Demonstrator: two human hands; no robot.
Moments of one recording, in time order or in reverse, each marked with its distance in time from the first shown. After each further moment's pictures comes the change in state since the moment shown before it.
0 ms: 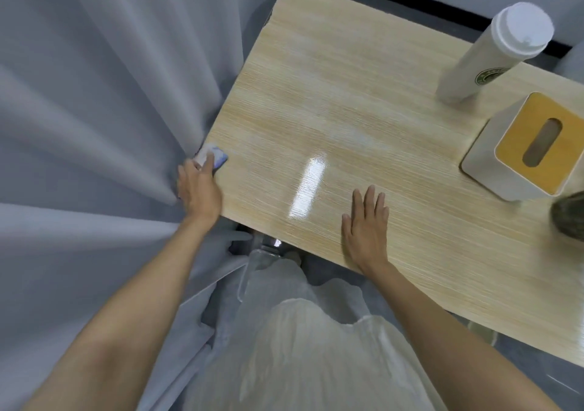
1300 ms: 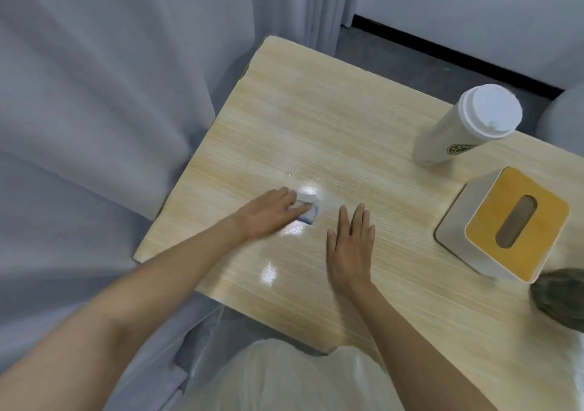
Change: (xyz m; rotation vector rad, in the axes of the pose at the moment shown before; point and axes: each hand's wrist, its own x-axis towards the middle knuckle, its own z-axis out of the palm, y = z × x) left_hand 0.063 0.162 0.058 0.011 -0.294 1.109; right_hand 0.099 0.021 -0.035 0.070 0.059 0.010
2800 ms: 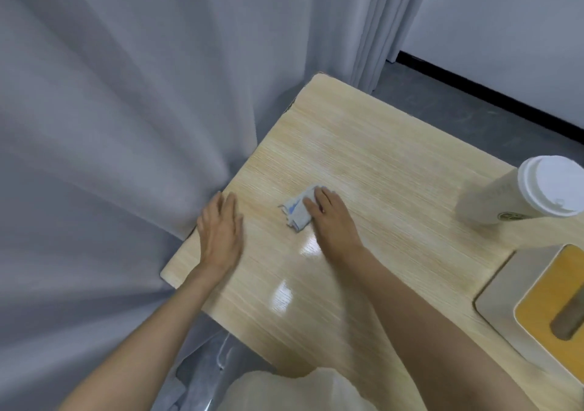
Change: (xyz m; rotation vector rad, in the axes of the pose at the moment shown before) left_hand -0.086 -0.045 -0.022 -0.073 0.250 -1.136; right_hand 0.130 -0.086 0.004 -0.111 0.183 -0.826
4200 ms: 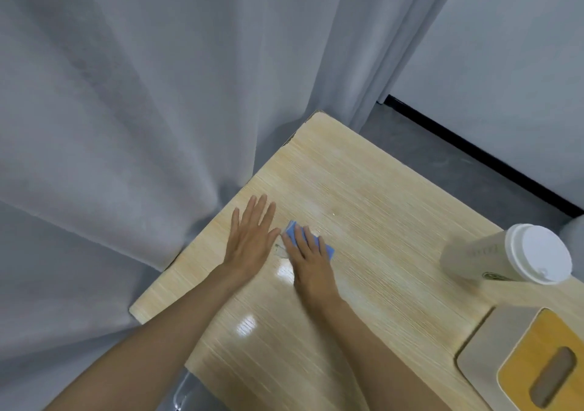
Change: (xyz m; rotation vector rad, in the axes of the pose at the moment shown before) left_hand 0.051 0.055 0.025 0.075 -0.196 0.260; right_hand 0.000 -0.018 0.007 0.120 -0.148 0.117
